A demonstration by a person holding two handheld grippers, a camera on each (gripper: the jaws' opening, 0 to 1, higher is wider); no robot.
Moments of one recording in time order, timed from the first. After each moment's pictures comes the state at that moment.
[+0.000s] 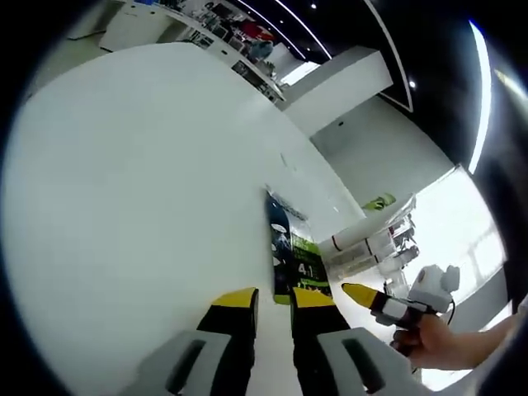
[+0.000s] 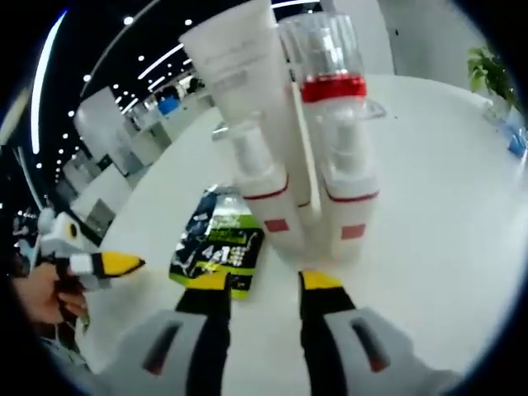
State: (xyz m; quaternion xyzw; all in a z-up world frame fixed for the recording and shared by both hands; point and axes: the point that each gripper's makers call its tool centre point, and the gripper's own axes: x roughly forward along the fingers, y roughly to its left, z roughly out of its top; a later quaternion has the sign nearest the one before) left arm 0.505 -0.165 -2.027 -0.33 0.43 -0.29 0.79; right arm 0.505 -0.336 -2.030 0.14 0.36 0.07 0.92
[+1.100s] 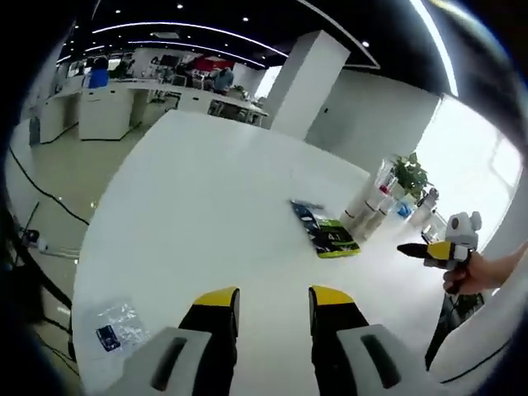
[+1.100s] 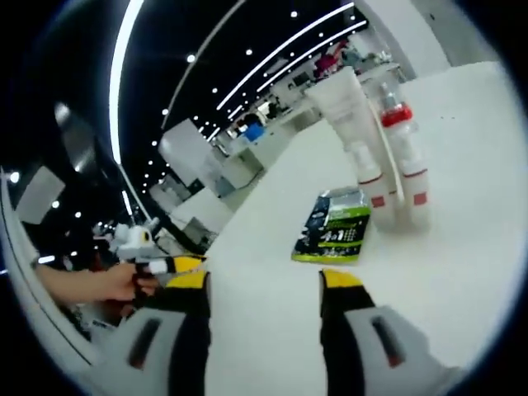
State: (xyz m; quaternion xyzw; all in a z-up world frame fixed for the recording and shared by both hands) left arm 0.456 -0.030 -1.992 -0.09 0.38 -0.29 0.88; right arm 0.418 -0.279 -1.951 0.25 0.25 0.28 0.89
